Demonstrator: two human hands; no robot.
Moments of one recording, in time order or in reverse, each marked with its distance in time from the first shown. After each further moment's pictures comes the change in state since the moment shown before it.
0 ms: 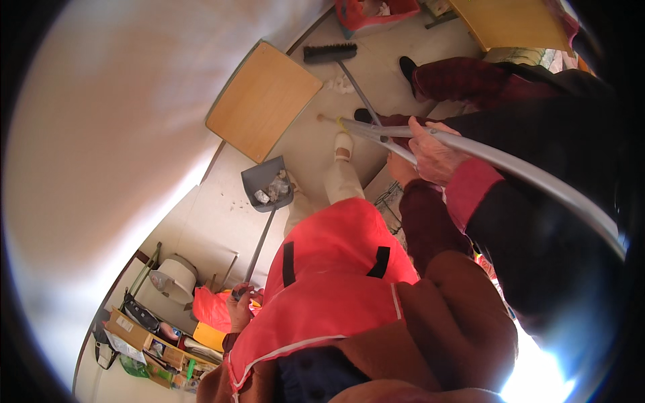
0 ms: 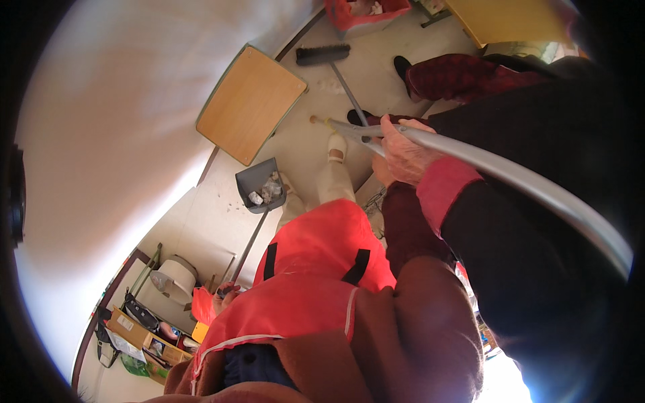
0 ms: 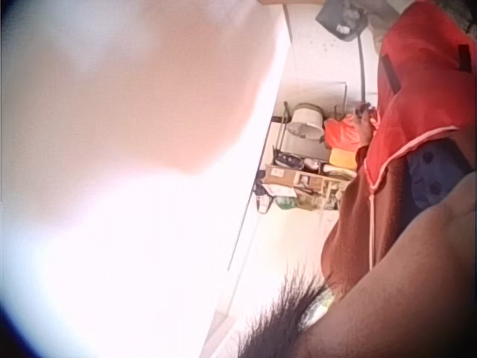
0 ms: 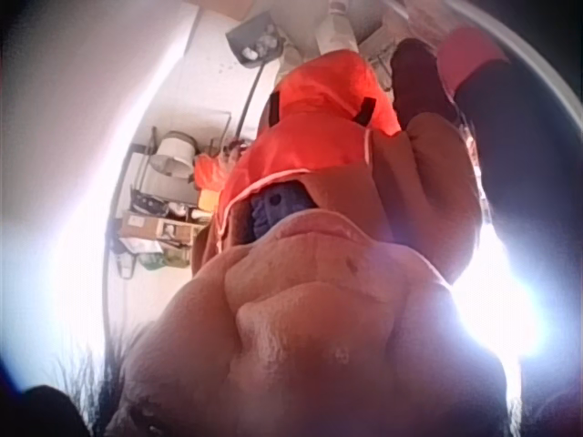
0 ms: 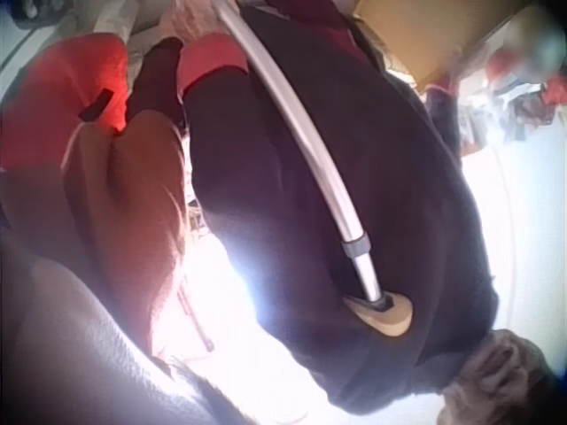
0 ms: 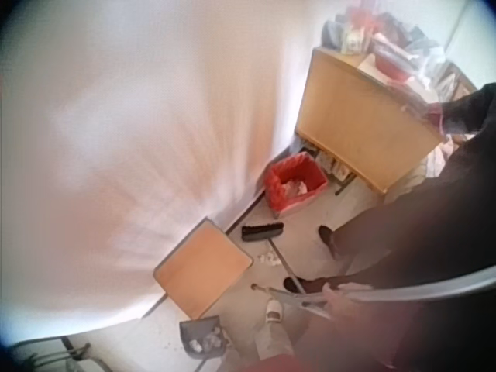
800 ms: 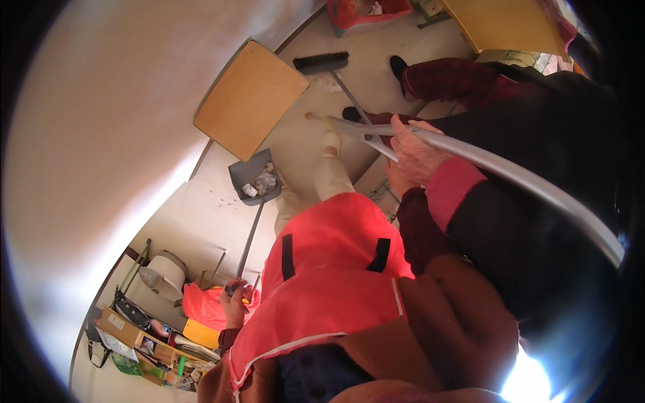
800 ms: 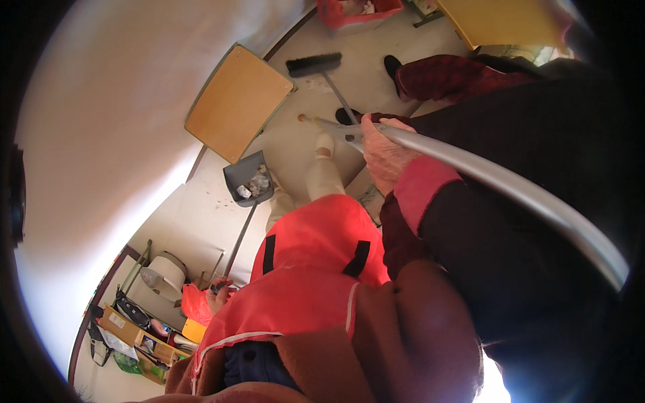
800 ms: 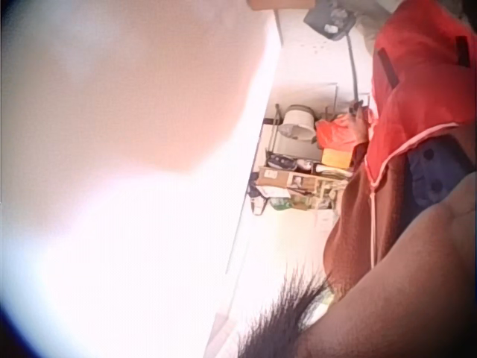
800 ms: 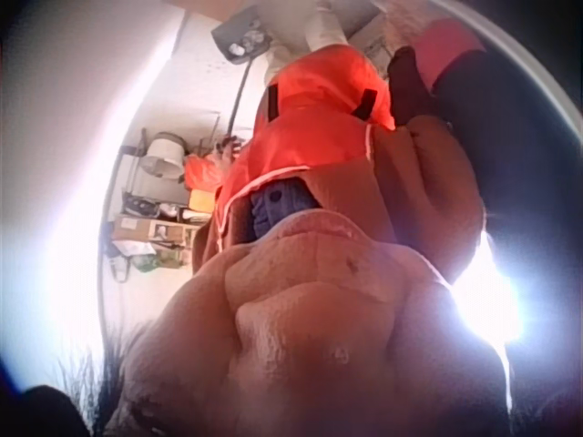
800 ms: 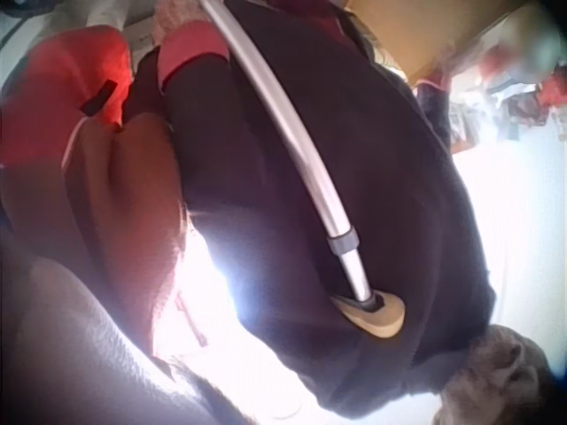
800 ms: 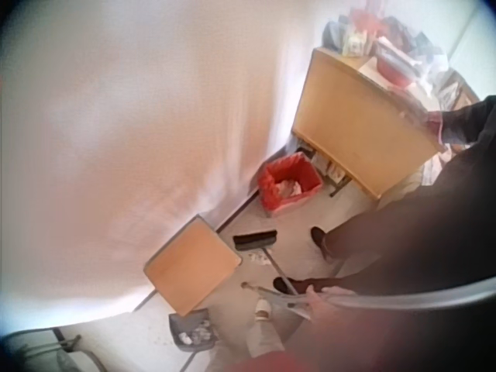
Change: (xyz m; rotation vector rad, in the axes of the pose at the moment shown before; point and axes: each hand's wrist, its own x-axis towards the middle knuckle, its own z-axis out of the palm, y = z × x) left_hand -0.006 0.000 0.019 -0.008 0.011 -0.007; right_hand -0.032 0.029 0.003 -0.100 0.050 -0.060
